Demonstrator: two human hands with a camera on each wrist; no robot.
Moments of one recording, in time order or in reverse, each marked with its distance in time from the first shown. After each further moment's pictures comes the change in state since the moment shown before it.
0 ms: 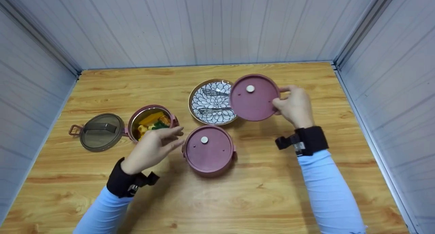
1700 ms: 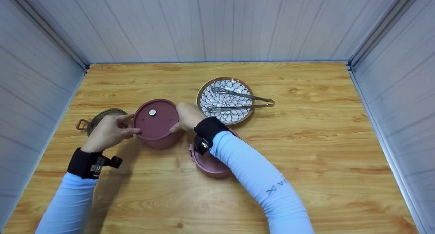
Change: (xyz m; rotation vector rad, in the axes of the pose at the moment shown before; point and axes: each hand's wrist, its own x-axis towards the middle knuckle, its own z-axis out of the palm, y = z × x) left_hand -0.032 -0.099 -0.092 -0.064 -0.013 -0.442; right_hand -0.002 -0.135 0.227 -0.291 -0.628 -0.278
